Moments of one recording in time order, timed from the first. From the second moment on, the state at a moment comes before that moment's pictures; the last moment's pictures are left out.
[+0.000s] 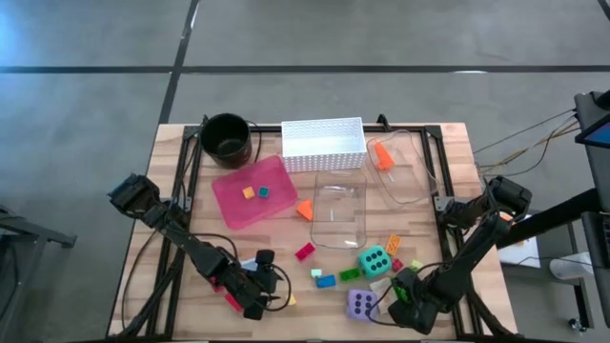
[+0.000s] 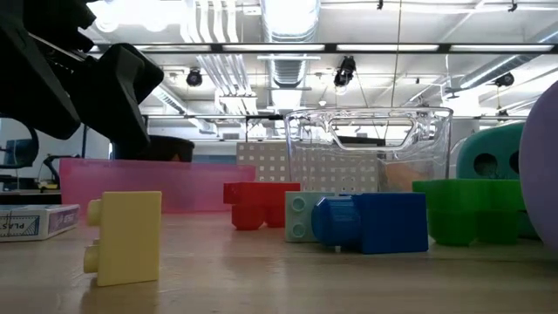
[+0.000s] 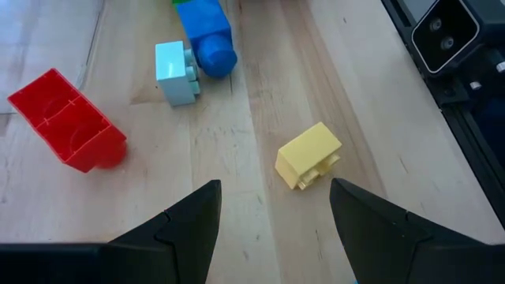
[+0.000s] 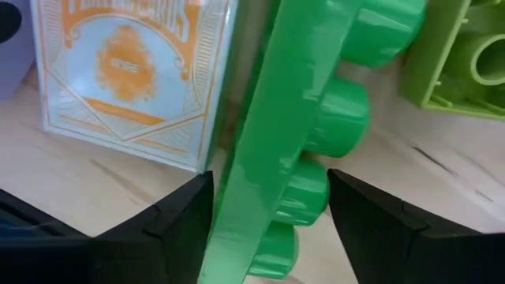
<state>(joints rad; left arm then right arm) -0.68 1.71 0.88 -0.02 -0.33 -0.39 0.99 1.69 0.94 -0.64 -0.03 2.01</state>
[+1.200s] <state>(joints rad) -0.68 1.71 0.88 -0.02 -0.33 -0.39 0.99 1.68 0.93 -0.65 -0.02 1.90</state>
